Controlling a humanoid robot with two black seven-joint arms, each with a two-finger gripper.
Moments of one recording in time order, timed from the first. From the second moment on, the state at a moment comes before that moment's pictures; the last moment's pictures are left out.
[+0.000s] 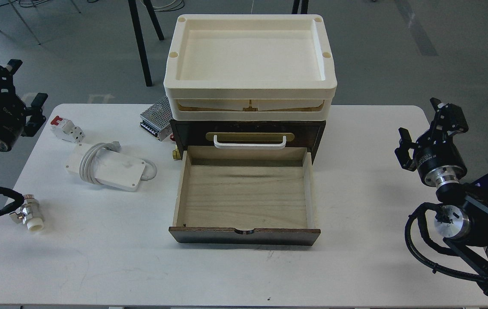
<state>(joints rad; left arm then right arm) -0.61 0.58 -0.93 -0.52 0.64 -0.34 -0.49 0.35 -0.53 0.80 1.26 -0.13 -0.25 0.49</state>
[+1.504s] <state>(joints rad) -0.78 0.79 -0.27 -0.71 1.62 0.07 -0.49 0.35 -0.53 0.80 1.26 -0.13 -0.25 0.49</state>
